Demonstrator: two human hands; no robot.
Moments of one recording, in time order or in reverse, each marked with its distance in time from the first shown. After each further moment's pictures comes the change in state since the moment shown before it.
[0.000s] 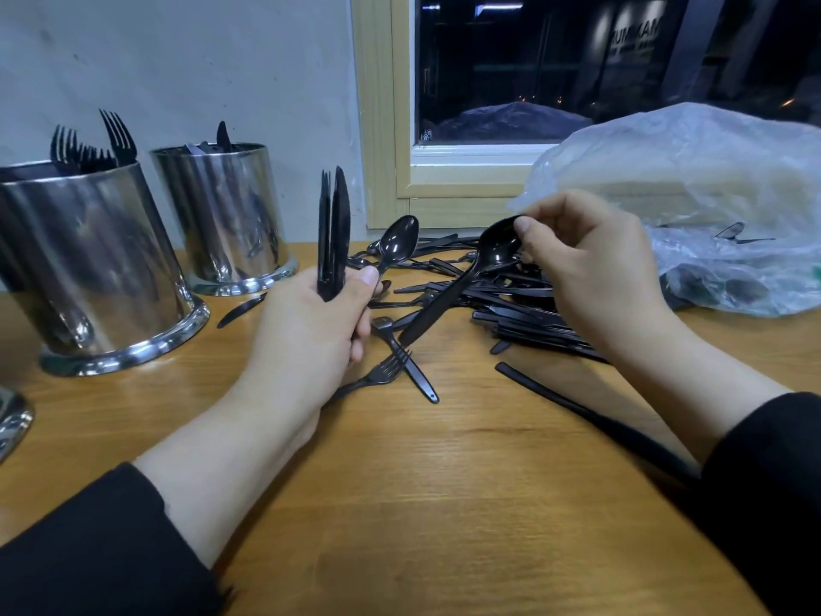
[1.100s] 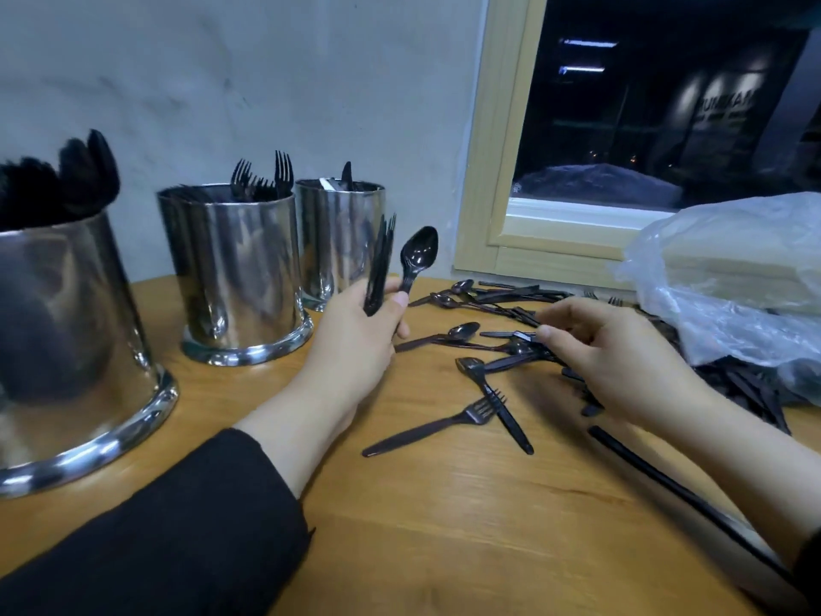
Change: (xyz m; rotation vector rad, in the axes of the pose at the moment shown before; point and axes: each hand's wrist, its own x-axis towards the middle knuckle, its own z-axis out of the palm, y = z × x) left_hand 0.029 -0.007 -0.055 0.009 0.123 0.016; right_hand -0.003 -0.022 0.039 -0.305 -0.413 0.038
